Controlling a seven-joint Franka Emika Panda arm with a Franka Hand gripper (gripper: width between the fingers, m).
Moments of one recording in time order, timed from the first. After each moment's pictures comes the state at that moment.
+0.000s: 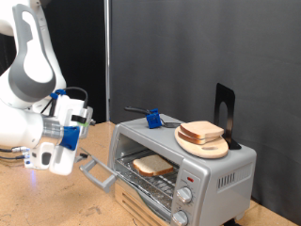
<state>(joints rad) -1.64 0.13 1.17 -2.41 0.85 1.67 -0.31</state>
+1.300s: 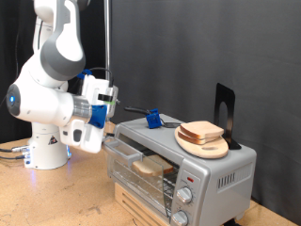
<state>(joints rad) -1.53 -0.26 1.16 -2.47 1.17 1.41 -0.37</state>
